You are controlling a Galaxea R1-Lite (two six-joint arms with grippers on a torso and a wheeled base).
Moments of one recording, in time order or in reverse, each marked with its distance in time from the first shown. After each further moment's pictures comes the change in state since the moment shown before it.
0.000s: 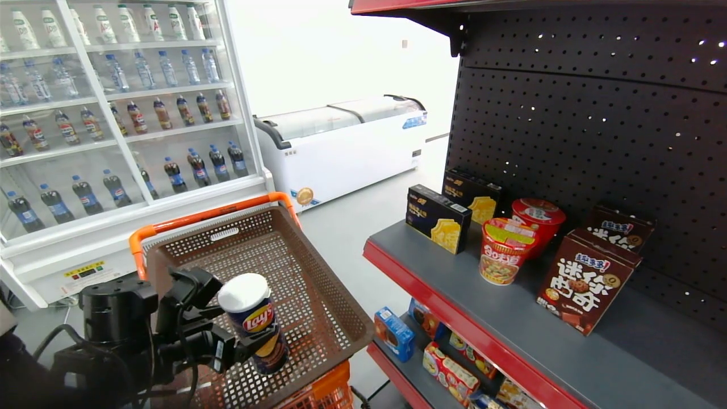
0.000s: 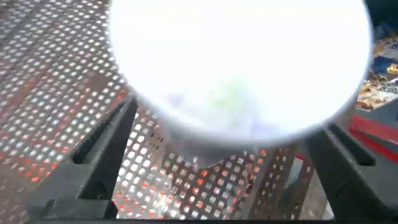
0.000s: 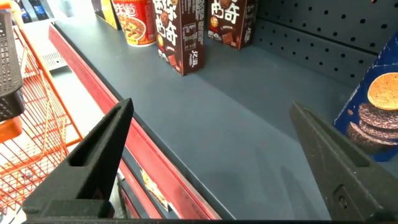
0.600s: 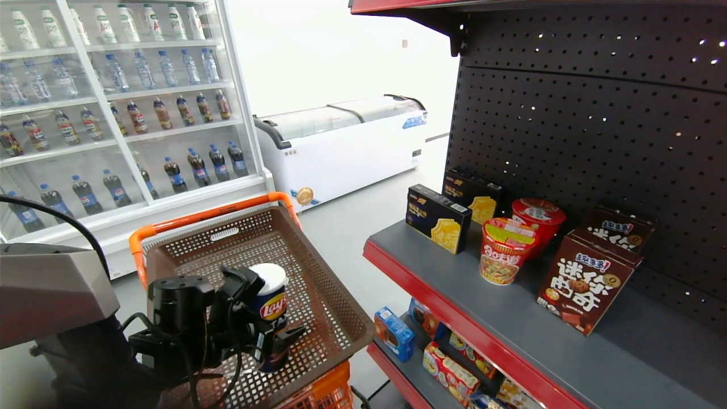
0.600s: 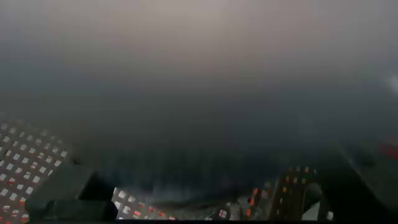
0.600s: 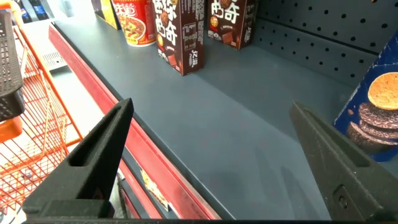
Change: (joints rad) left arm -0.084 0.226 -0.132 -0.096 0.000 -0.001; right arm 0.000 0.000 0.000 0.000 0.000 0.000
